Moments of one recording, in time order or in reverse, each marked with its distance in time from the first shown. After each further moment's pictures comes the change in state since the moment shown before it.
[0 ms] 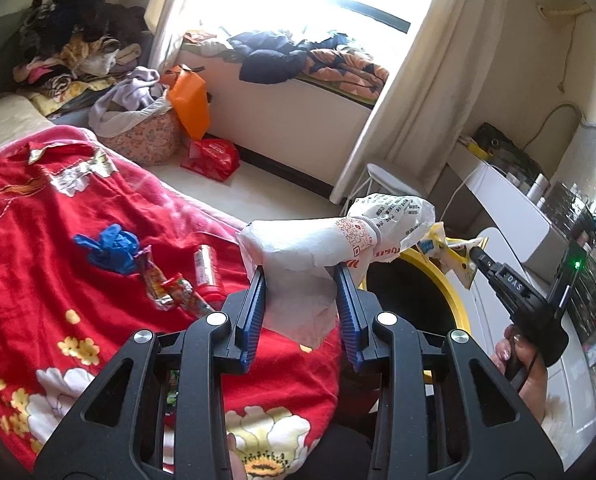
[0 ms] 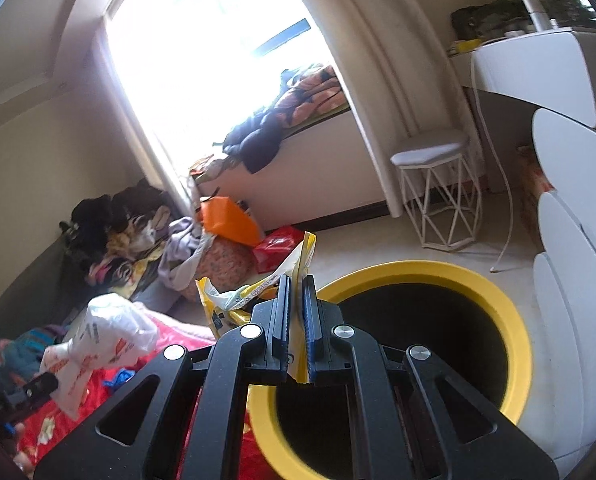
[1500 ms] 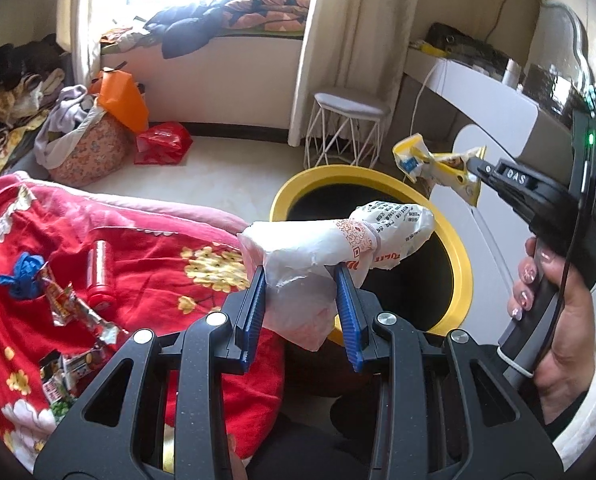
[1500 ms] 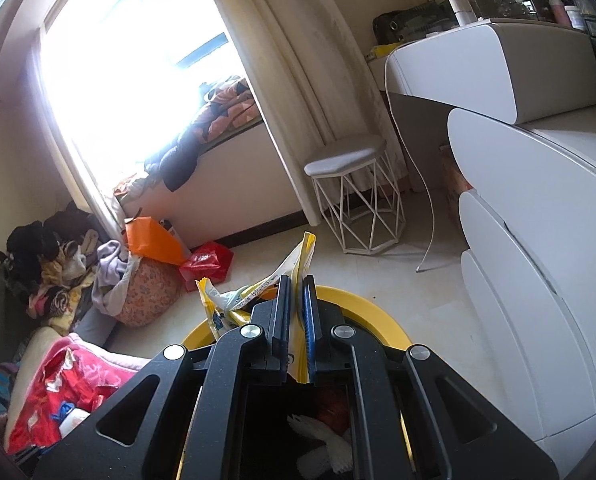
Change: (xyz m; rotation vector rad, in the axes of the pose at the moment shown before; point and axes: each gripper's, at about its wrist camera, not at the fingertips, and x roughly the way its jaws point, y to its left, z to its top) left arm 0.091 -0.107 -0.040 0.305 0.188 -0.025; right arm 0.003 -0.056 0.009 0.068 -0.022 -0.261
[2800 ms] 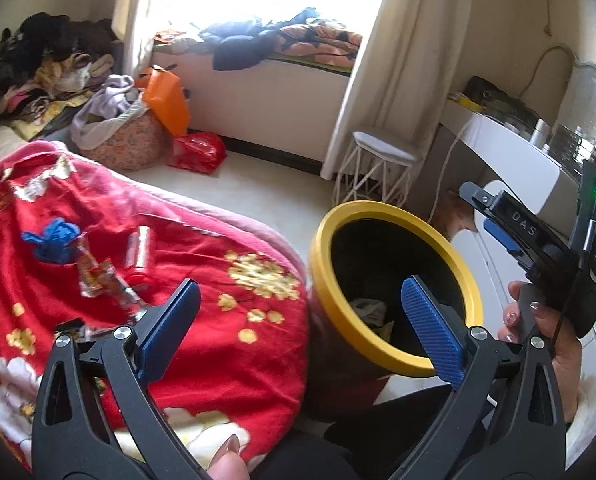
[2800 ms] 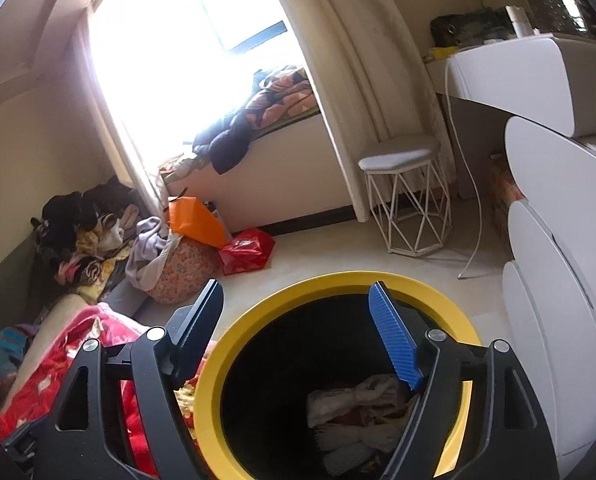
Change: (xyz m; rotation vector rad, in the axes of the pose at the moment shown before) left arm -0.034 0.033 -0.015 -0.185 -0.136 0.081; right arm -0.004 0.044 -0.011 -0.120 0.013 0.171
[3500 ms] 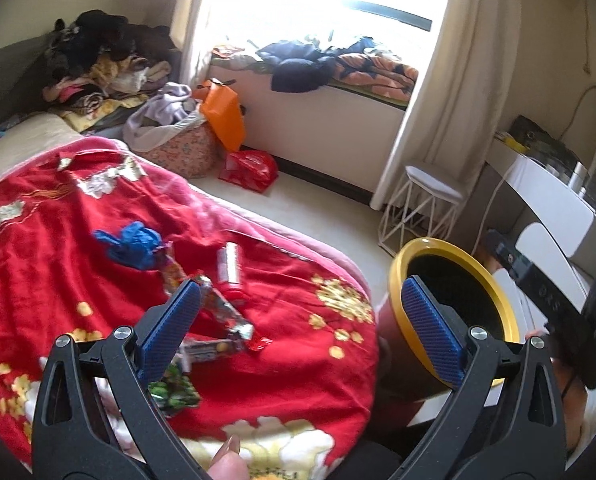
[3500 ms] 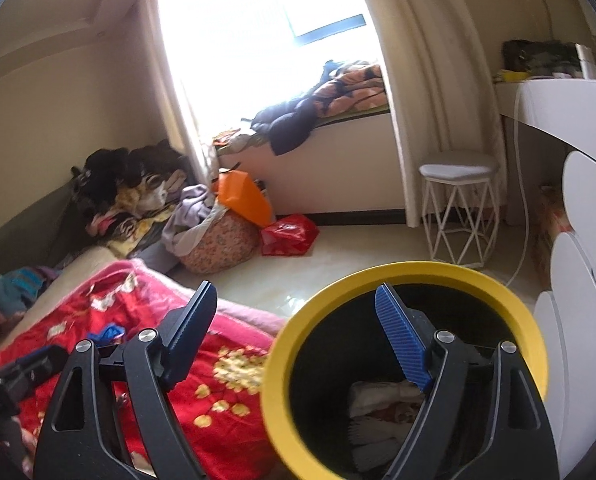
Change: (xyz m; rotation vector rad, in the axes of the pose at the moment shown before) left arm -0.035 0.066 0.007 -0.107 -0.090 0.142; right arm 0.004 0.068 -0.026 -0.186 0.045 0.157
